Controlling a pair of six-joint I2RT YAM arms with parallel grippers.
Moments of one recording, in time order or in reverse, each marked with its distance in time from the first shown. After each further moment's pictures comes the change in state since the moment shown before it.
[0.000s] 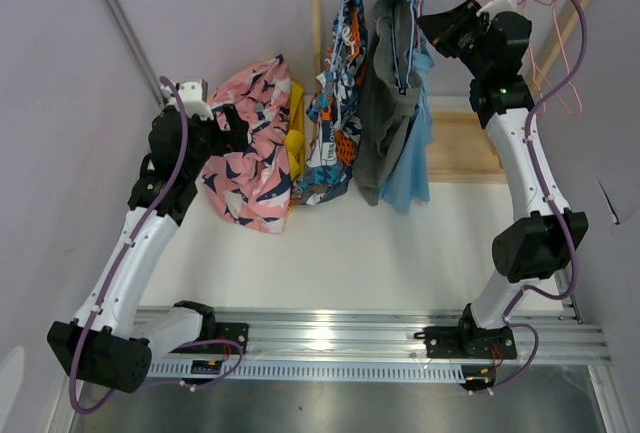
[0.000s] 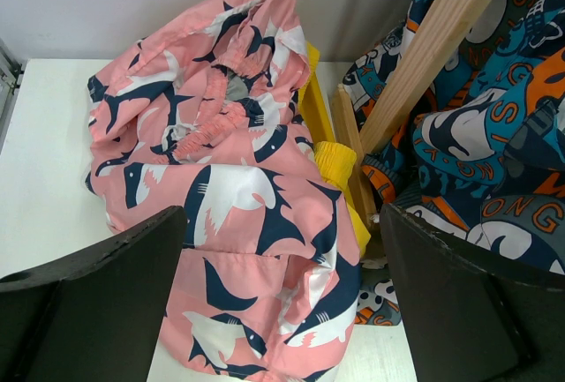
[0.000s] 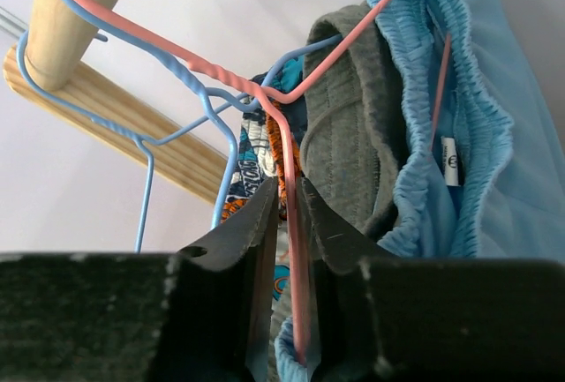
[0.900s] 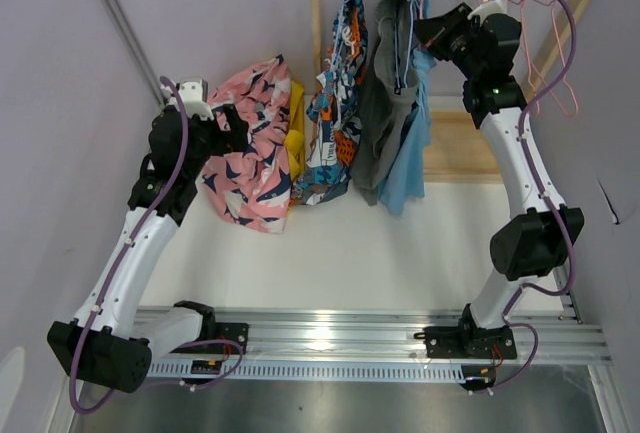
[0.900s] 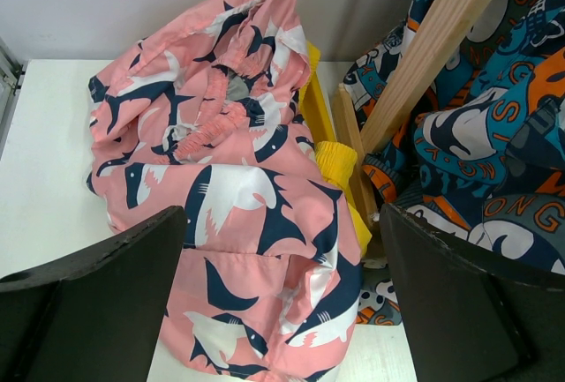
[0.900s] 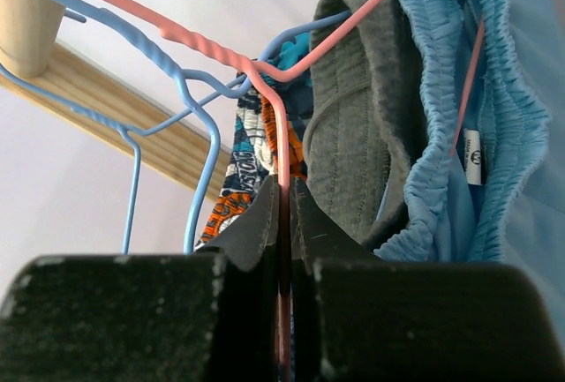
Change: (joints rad) left arm 0.000 0.000 0.000 0.000 0.000 0.007; right arm 0.018 0.022 -0.008 0.007 0.007 0.004
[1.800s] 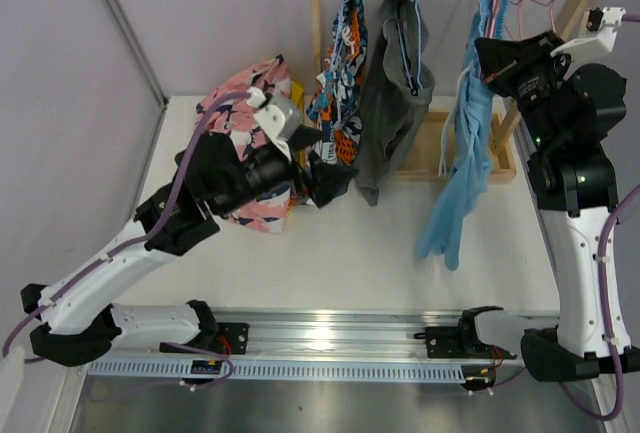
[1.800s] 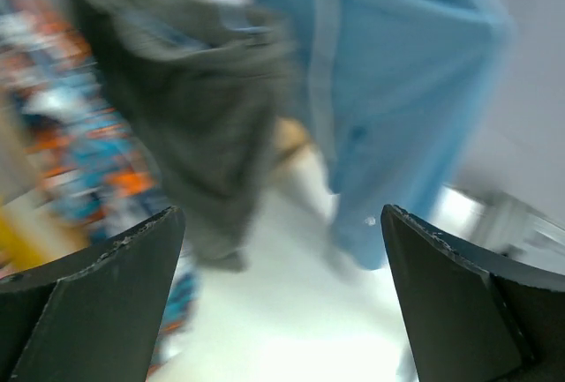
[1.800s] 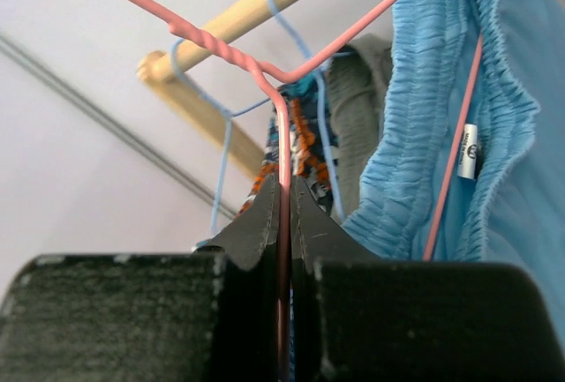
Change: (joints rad) left arm -0.707 0.025 0.343 -0.103 0.032 0.051; right arm -0.003 -0.550 -0.134 -0.323 0.245 -0.112
